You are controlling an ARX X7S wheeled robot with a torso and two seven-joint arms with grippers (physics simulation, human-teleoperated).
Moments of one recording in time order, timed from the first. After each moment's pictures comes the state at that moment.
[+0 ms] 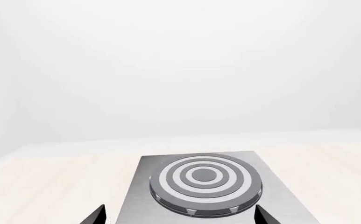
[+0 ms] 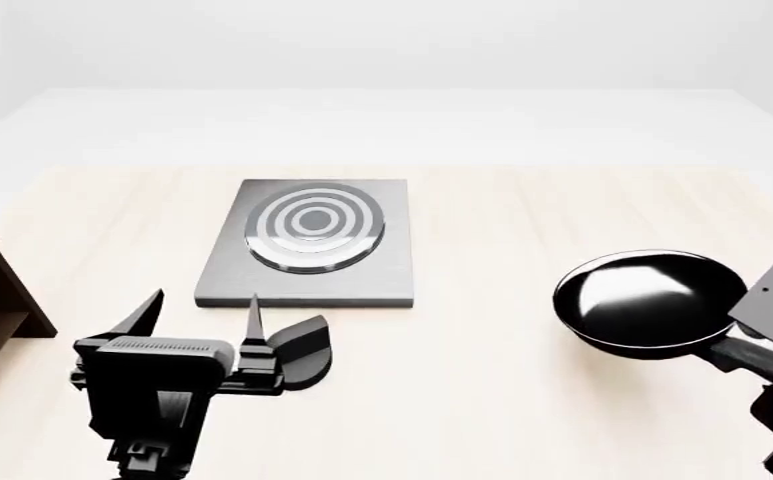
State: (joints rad) left arm -0.06 -0.34 0.14 0.48 -0.30 -0.34 -0.26; right arm 1.66 1.34 -1.50 -0.46 0.99 1.34 0.02
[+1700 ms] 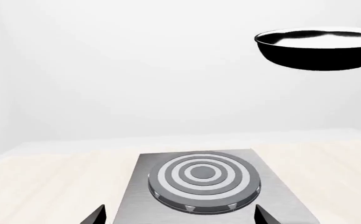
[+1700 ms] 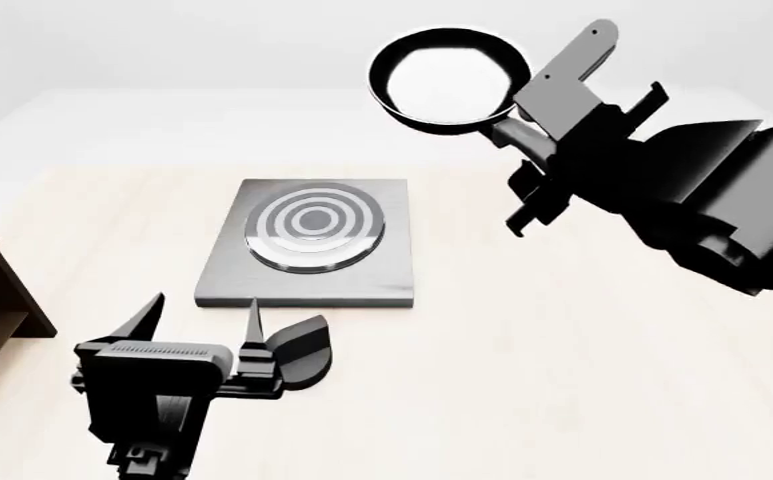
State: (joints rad) left arm -0.05 -0.36 0.16 0.47 -0.33 -0.31 -0.27; right arm 1.61 0.64 -1.33 0.18 0.92 0.87 0.15
